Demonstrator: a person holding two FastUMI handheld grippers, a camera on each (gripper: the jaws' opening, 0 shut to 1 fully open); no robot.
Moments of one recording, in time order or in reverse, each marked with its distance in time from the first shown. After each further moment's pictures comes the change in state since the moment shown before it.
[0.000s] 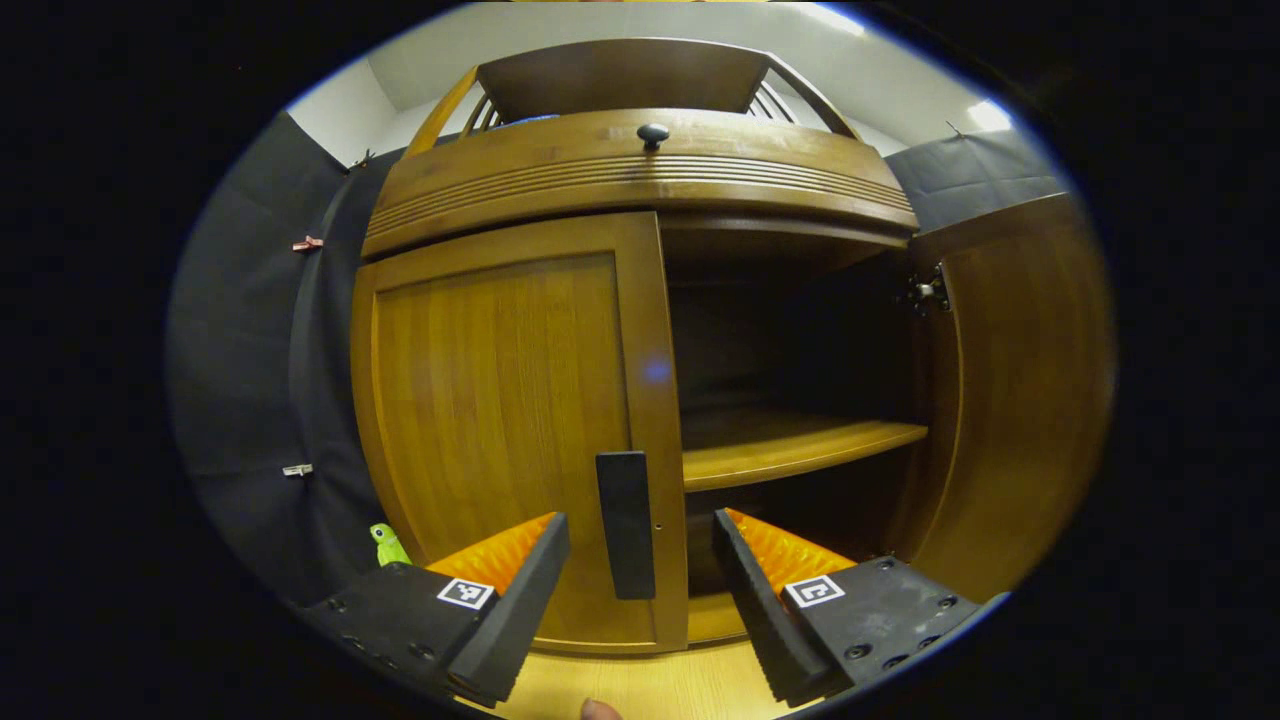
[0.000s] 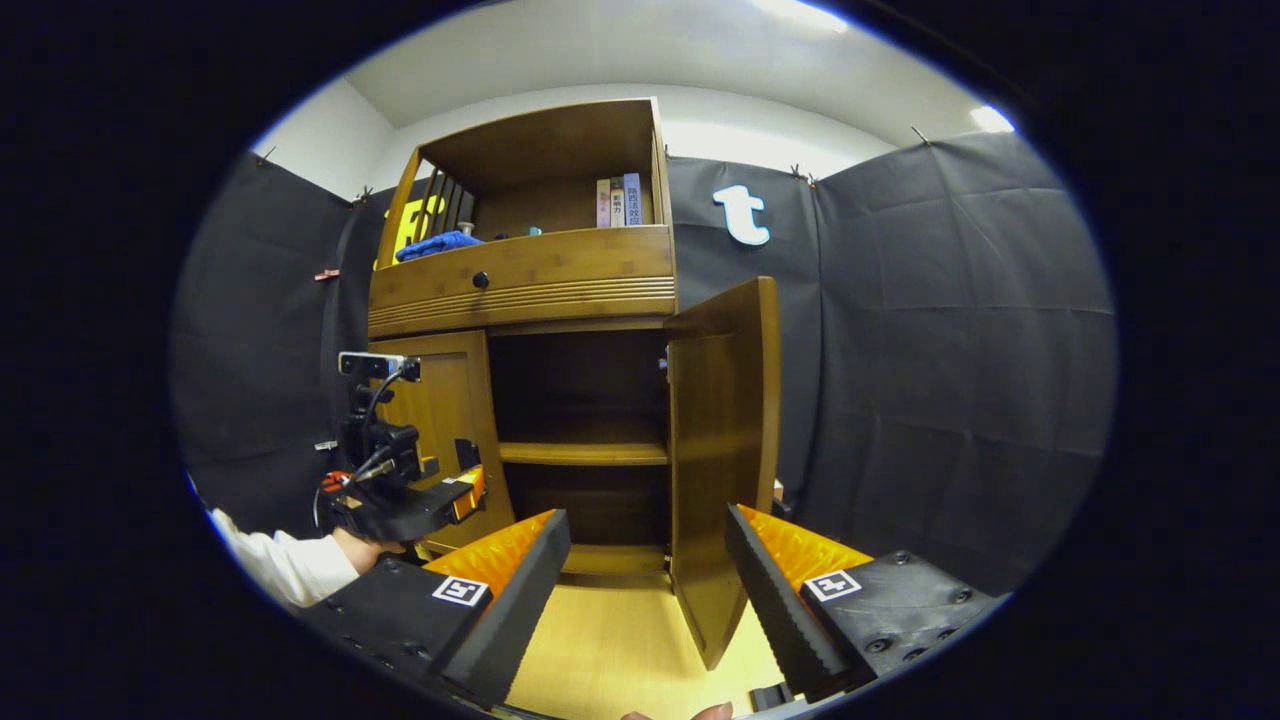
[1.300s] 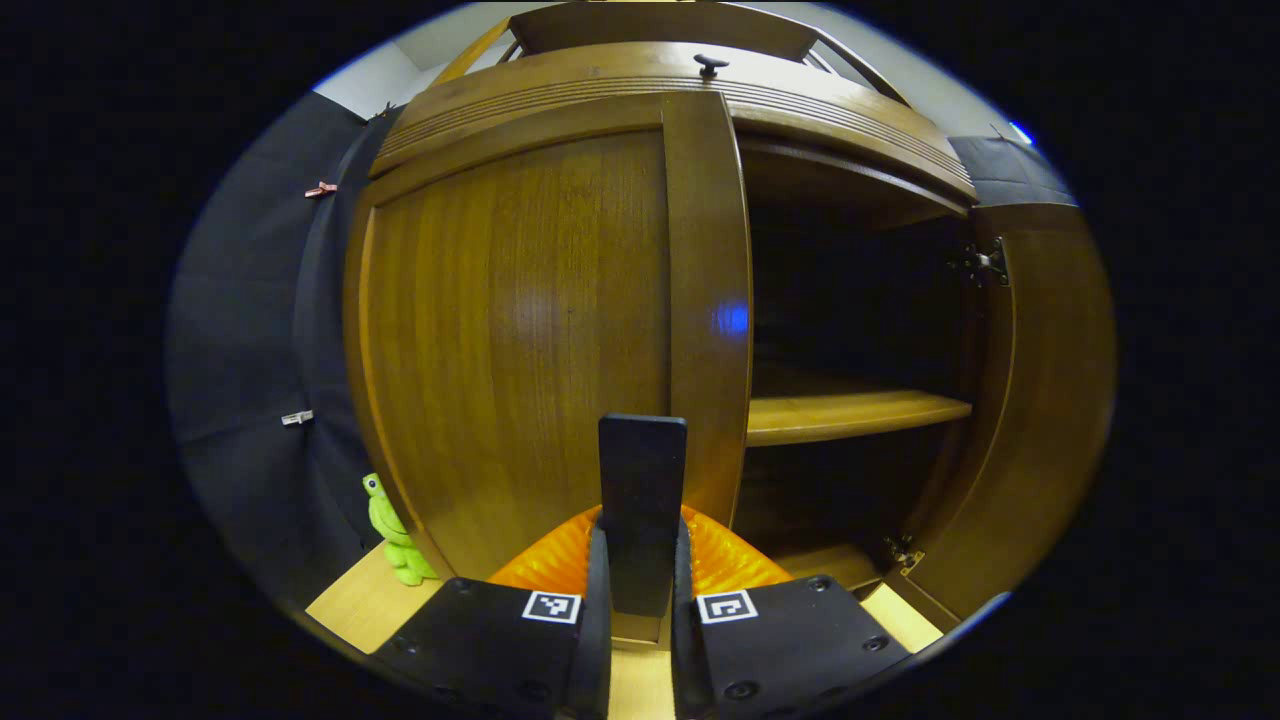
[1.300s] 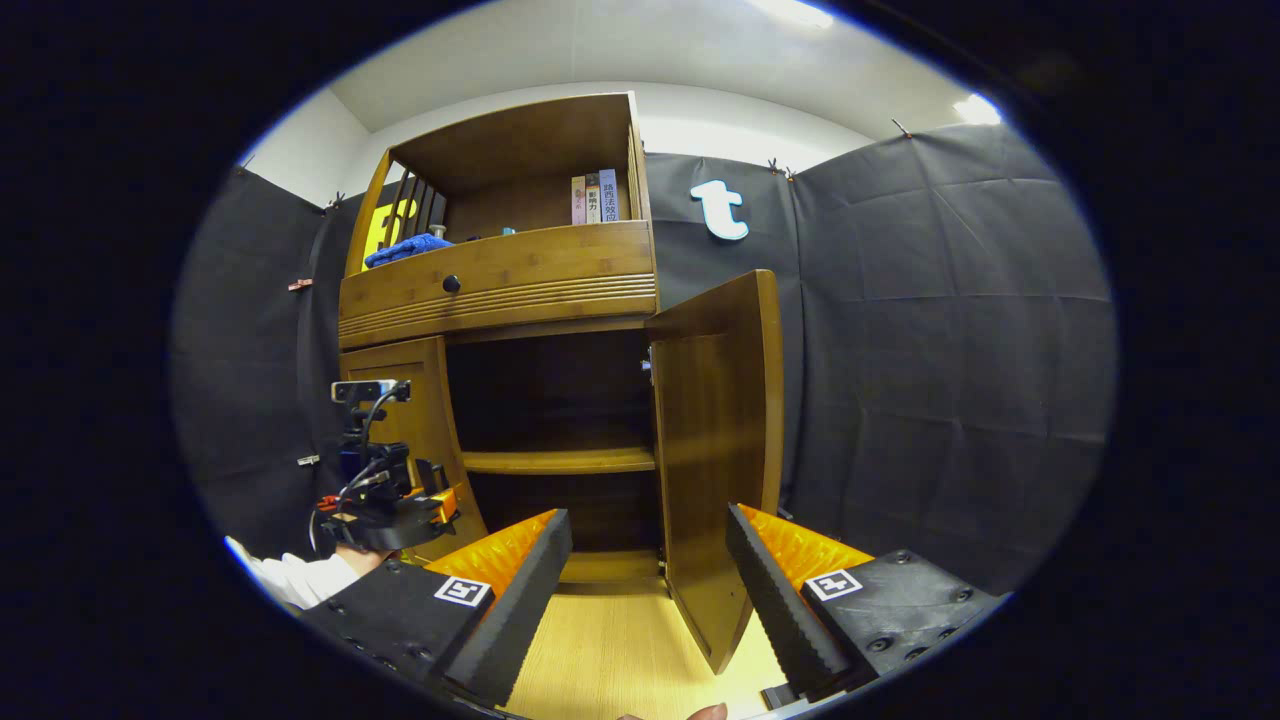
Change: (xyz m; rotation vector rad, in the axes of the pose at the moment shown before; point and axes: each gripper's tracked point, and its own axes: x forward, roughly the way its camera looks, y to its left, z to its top) left arm 0.033 0.015 -0.019 -0.072 0.168 0.024; right arm 0.016 -0.006 0.001 0.017 -0.013 -0.047
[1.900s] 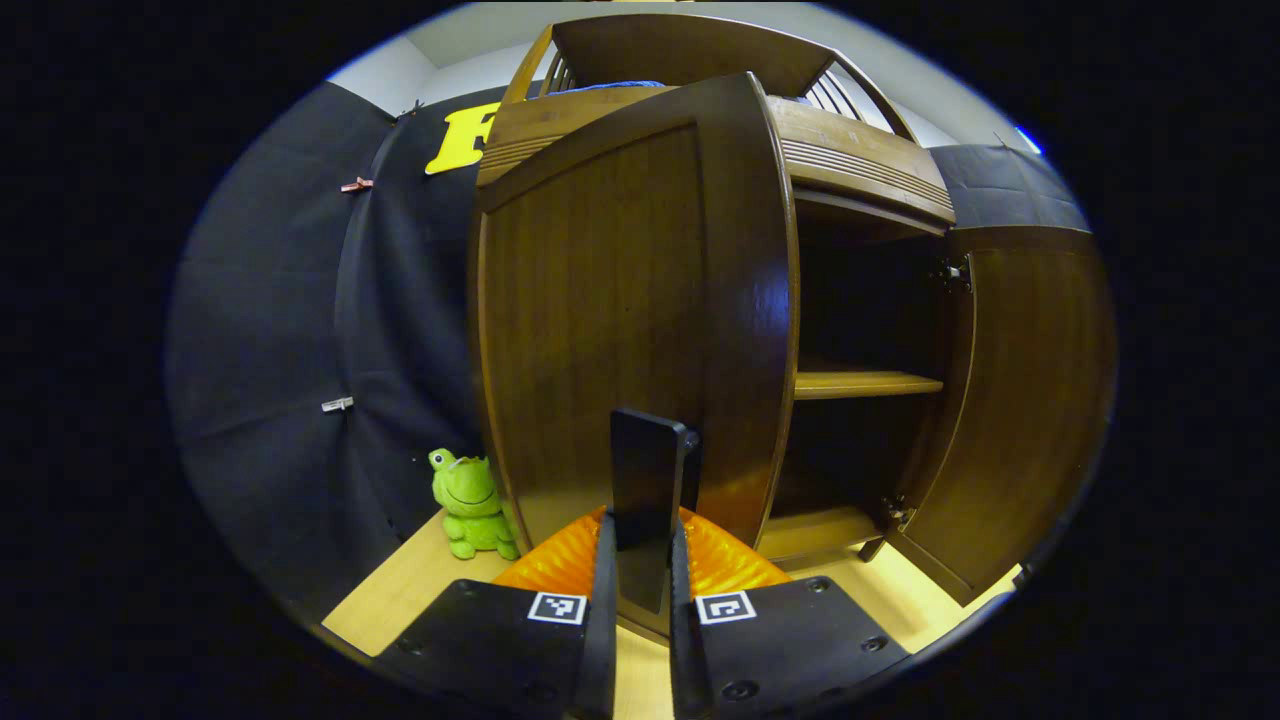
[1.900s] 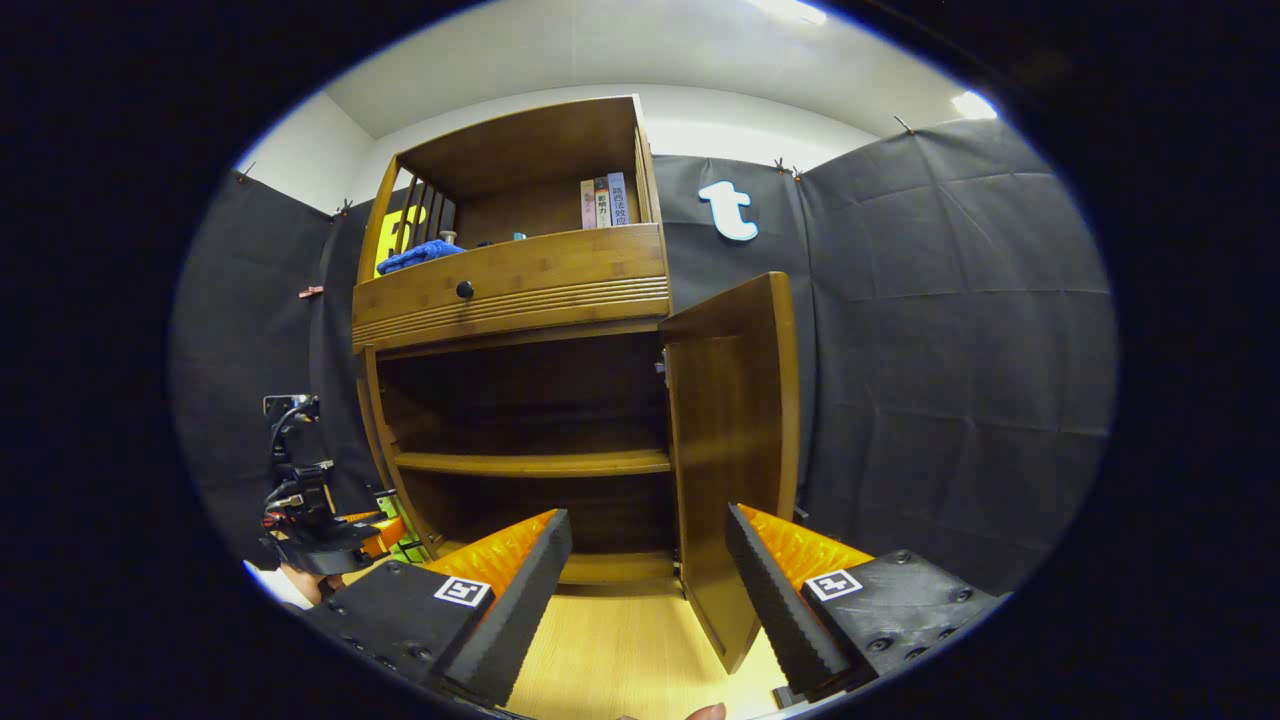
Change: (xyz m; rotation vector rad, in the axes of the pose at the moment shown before) left arm -0.074 0.044 -0.019 -0.011 0.014 0.027; right arm -0.002 0.015 0.001 0.018 -0.005 0.045
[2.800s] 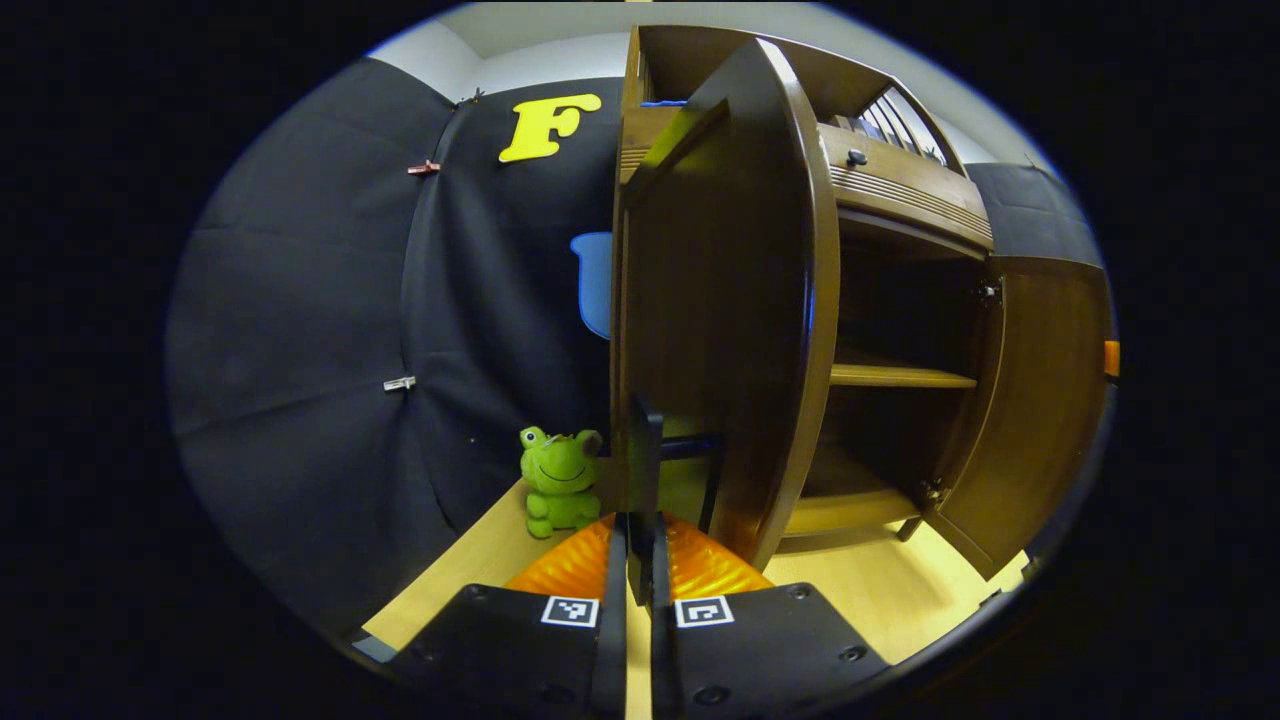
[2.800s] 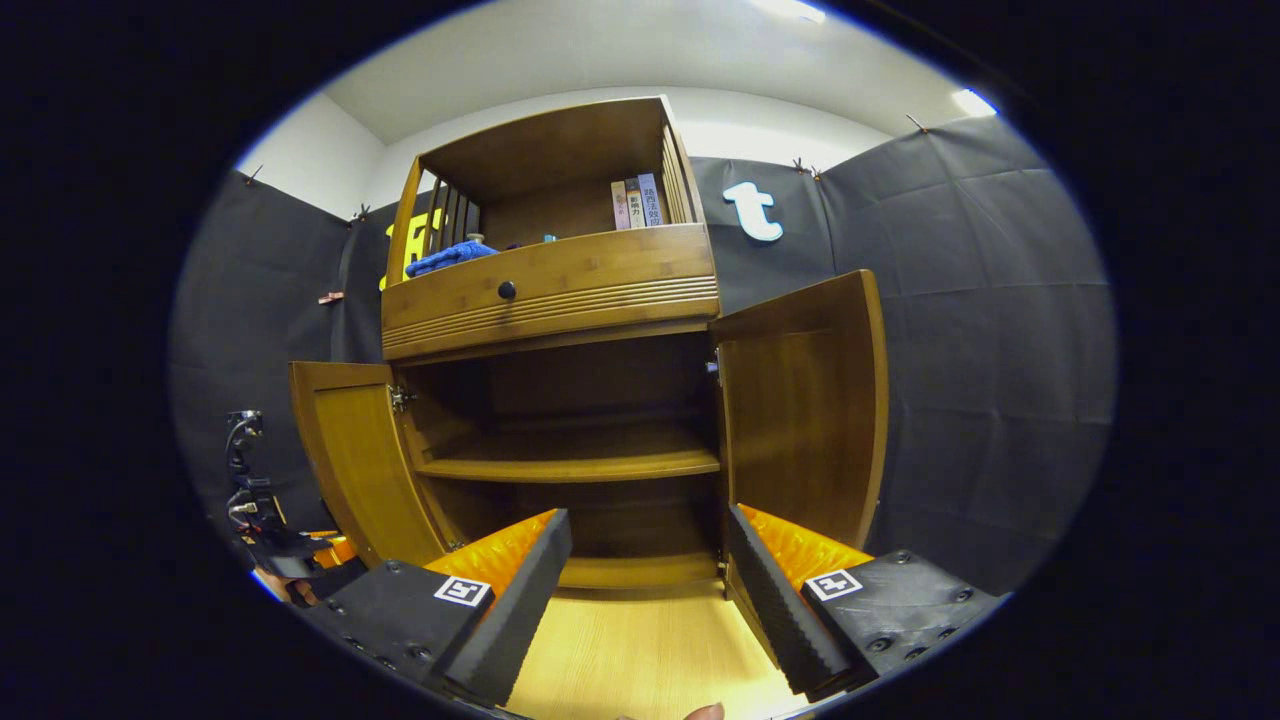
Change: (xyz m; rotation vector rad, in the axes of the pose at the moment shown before) left arm -0.058 0.118 -0.024 -0.055 0.019 0.077; right arm 0.000 0.055 -0.008 0.020 -0.007 0.048
